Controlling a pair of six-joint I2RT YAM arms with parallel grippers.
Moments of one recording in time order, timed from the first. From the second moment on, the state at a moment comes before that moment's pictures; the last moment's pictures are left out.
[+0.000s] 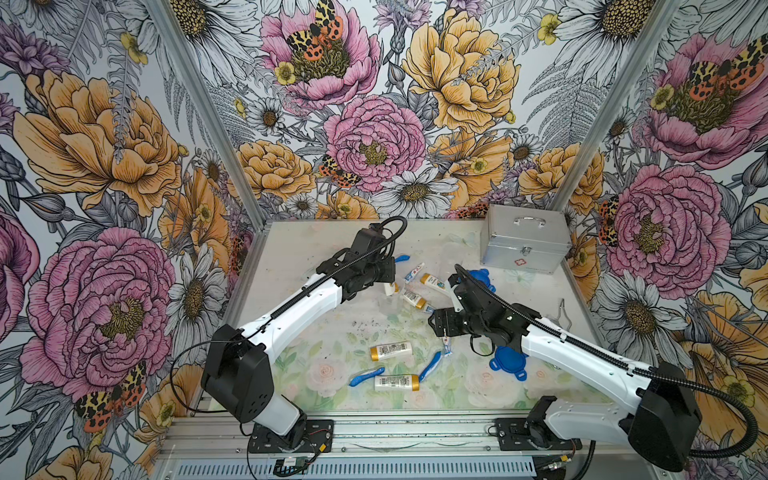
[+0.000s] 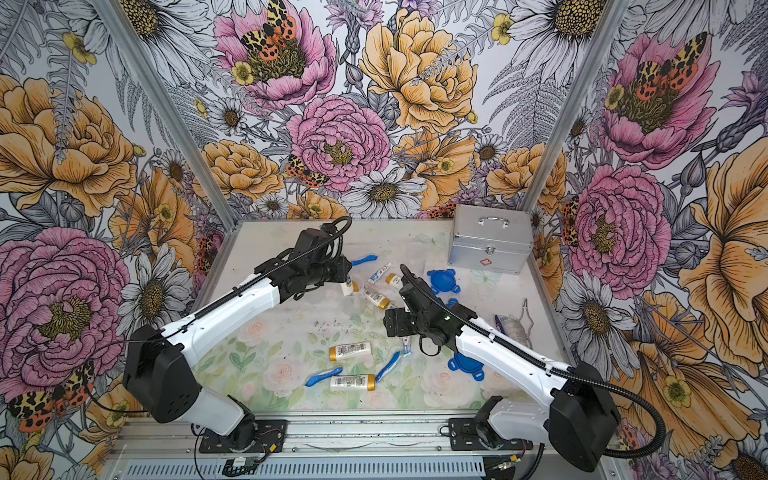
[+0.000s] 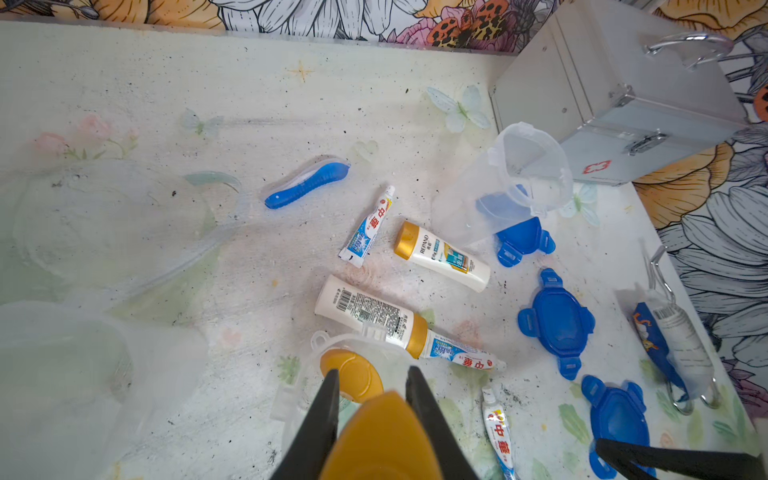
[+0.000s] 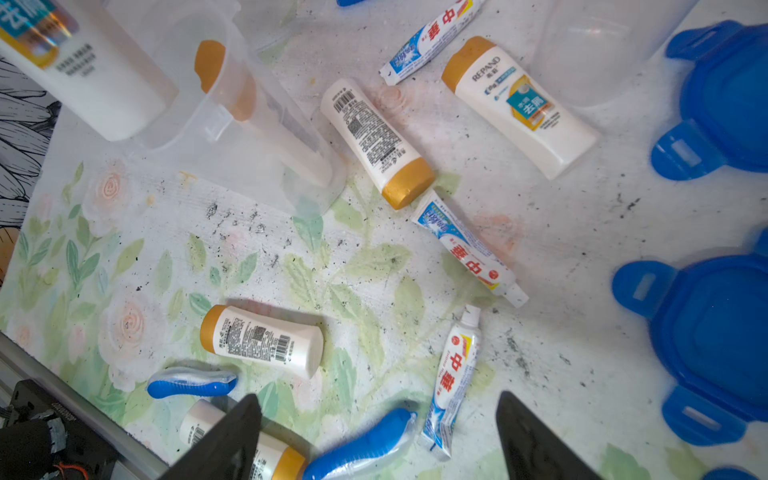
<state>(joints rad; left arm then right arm) -0.59 1.53 1.29 -0.52 -0.05 -0.43 0.71 1.23 0.87 -0.55 -0.02 0.52</state>
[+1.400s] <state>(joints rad) -0.61 1.57 1.26 -0.45 -0.20 -0.40 0.67 1.29 0.84 -0.58 -0.02 0.49</state>
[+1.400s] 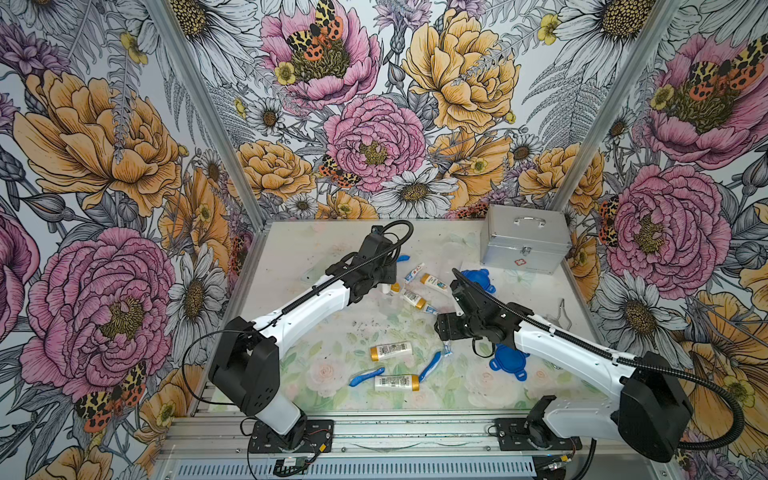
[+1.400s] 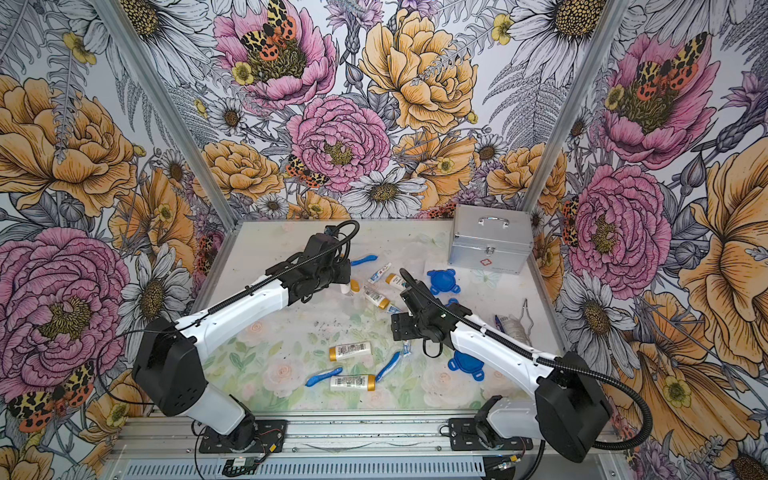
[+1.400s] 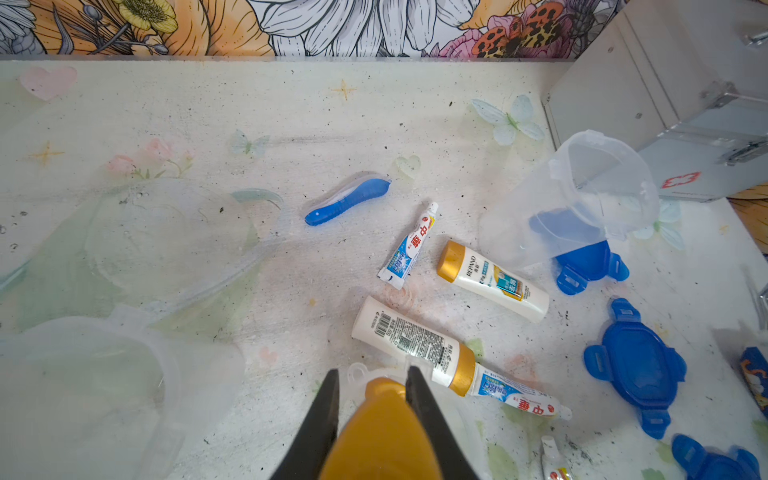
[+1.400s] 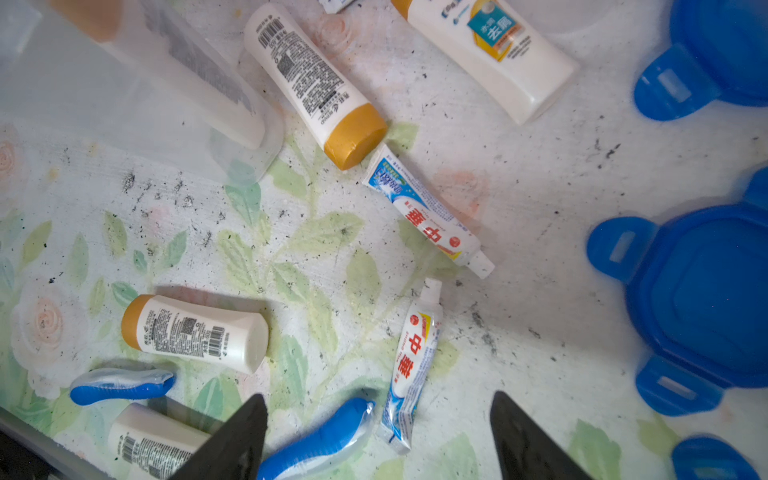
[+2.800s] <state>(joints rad) -0.62 1.60 1.22 -0.45 -0.23 -0.40 0.67 1.50 0.81 -0.53 -0.02 0.45</state>
